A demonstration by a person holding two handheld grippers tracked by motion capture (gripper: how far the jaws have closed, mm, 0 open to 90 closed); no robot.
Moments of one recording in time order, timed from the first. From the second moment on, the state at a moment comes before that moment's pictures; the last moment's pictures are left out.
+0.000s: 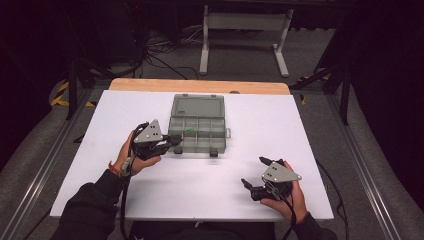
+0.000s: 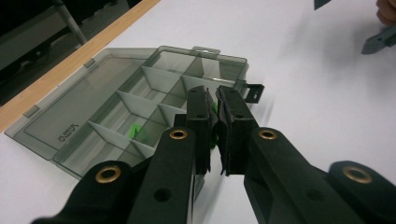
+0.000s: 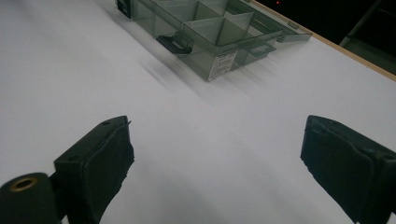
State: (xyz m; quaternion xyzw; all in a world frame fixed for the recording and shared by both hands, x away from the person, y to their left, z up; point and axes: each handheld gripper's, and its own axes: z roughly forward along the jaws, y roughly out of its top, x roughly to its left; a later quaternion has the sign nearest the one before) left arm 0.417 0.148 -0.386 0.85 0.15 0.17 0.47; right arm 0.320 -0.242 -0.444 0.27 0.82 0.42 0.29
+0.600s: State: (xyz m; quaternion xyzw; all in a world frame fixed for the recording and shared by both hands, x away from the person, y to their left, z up) left arm 0.456 0.131 -0.384 0.86 0.16 0.16 0.46; right arm 0.320 -0.241 -0.446 0.27 0.82 0.42 0.29
